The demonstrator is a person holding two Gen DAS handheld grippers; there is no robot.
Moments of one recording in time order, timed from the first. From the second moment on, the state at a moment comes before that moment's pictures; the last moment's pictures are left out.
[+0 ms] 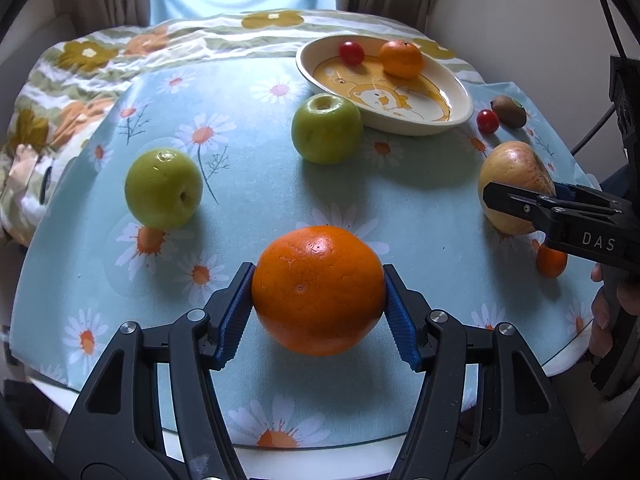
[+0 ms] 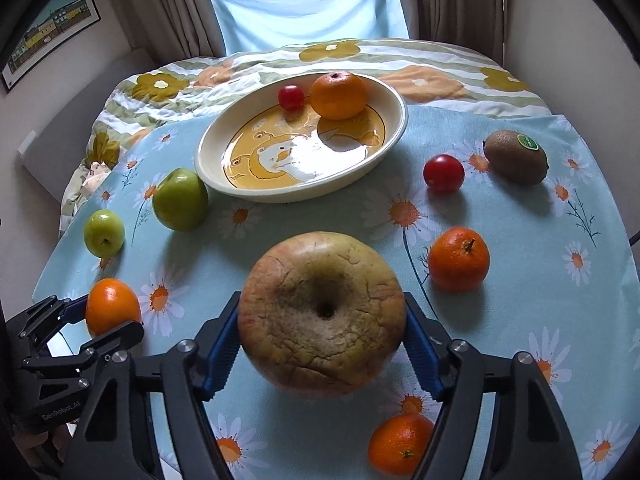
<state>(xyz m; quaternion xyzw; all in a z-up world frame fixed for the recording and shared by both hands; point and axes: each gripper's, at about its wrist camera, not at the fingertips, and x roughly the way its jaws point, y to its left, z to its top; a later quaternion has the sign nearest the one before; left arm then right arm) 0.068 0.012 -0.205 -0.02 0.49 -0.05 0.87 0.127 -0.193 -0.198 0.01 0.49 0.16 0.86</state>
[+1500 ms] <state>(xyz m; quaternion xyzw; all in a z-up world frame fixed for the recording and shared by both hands) 0.258 -0.013 -0.123 0.02 0.44 -0.10 0.89 0.227 -0.201 -0.108 0.01 0.46 0.18 0.87</state>
